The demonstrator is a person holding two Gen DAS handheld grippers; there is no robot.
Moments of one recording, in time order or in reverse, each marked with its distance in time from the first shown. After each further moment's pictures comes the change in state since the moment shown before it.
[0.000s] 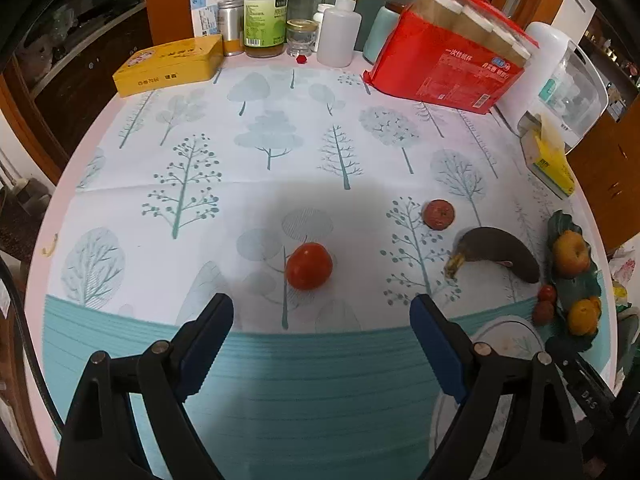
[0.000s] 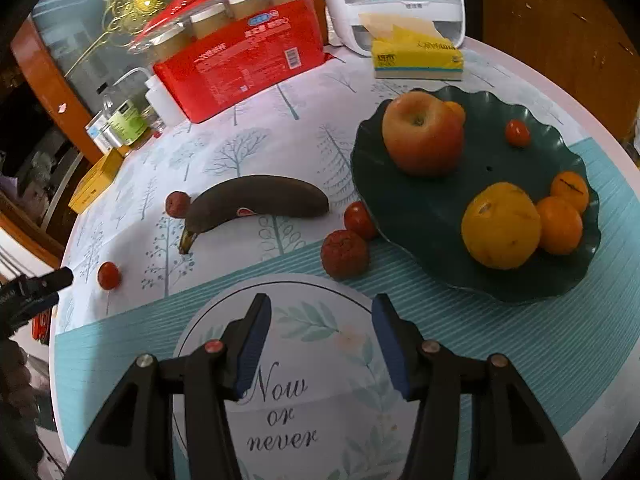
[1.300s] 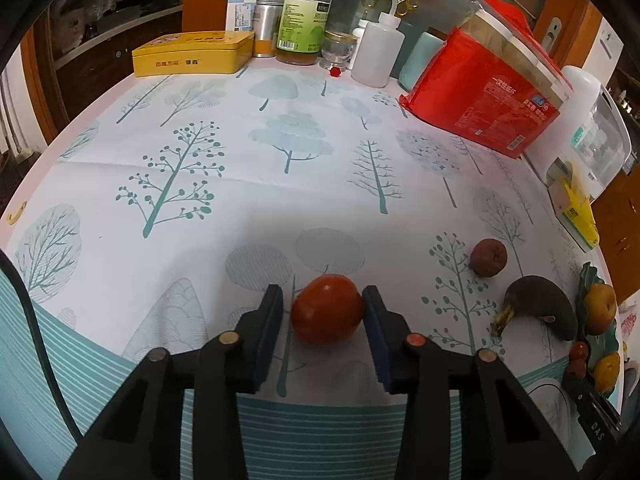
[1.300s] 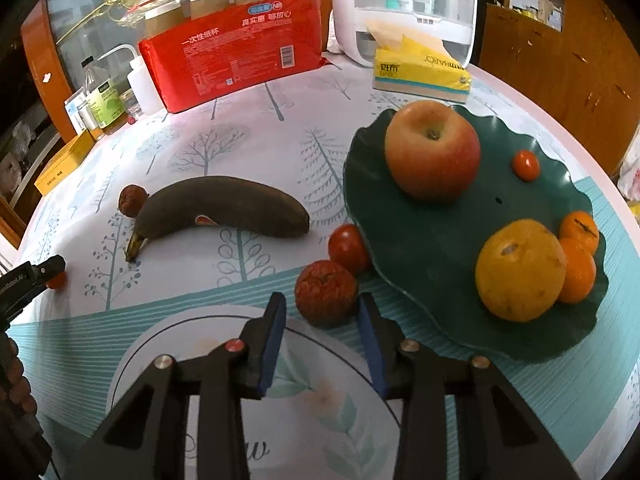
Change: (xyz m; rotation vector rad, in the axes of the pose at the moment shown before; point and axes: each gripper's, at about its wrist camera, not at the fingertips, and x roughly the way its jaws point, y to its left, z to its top) left arm 0.060 0.017 -0.008 -0.135 -0.159 -0.008; right arm 0.040 0.005 0.008 -0.115 -0.066 -0.131
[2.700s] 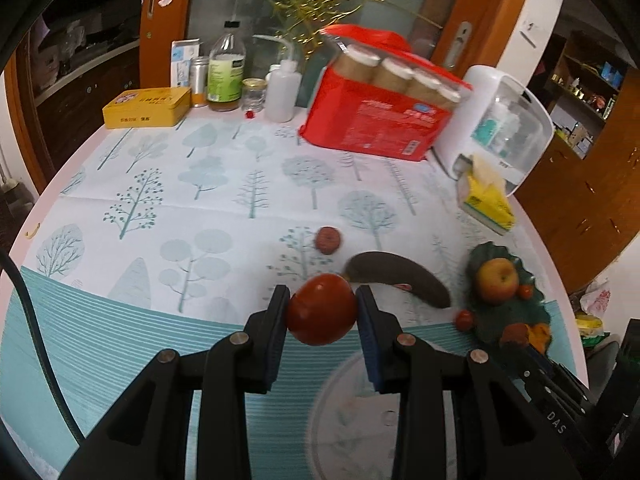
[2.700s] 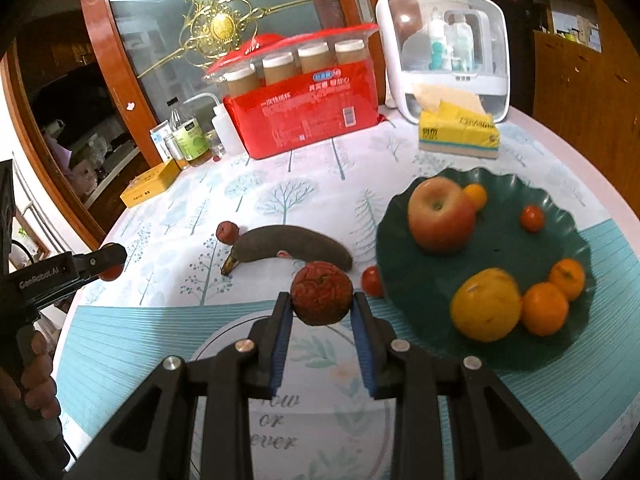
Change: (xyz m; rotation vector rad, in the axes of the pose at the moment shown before) left arm -0.125 -0.104 -0.033 0.085 -0.075 -0.115; right arm -0.085 -0.031 0.005 -0.078 -0.136 0.283
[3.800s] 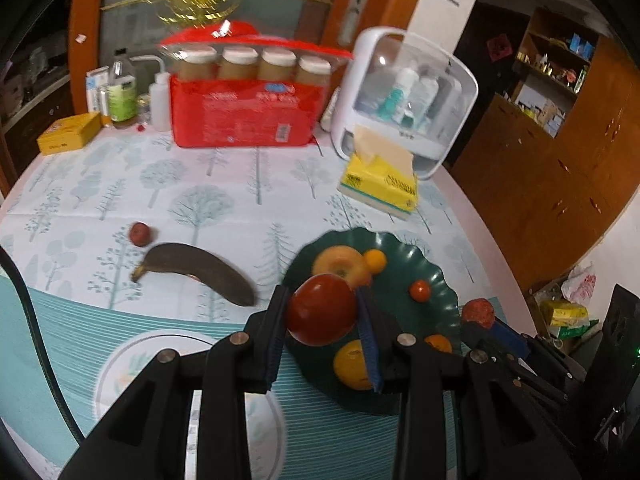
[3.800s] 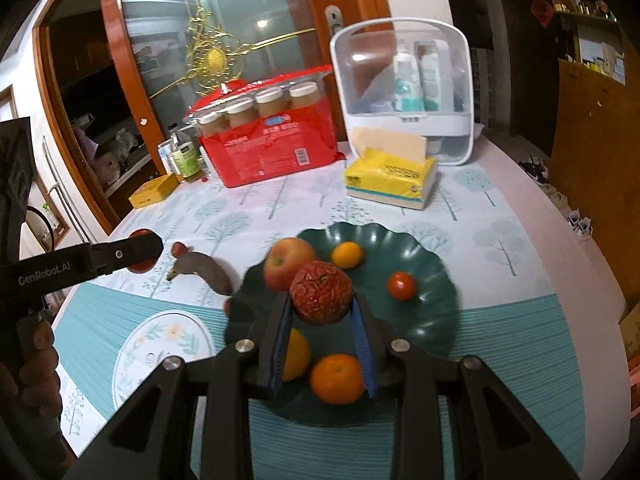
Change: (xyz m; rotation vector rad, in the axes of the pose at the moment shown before) left arm 0.029 -0.231 -0.024 0.070 0.020 -0.056; right arm -0.049 -0.170 0.051 -0.121 -0.032 0.095
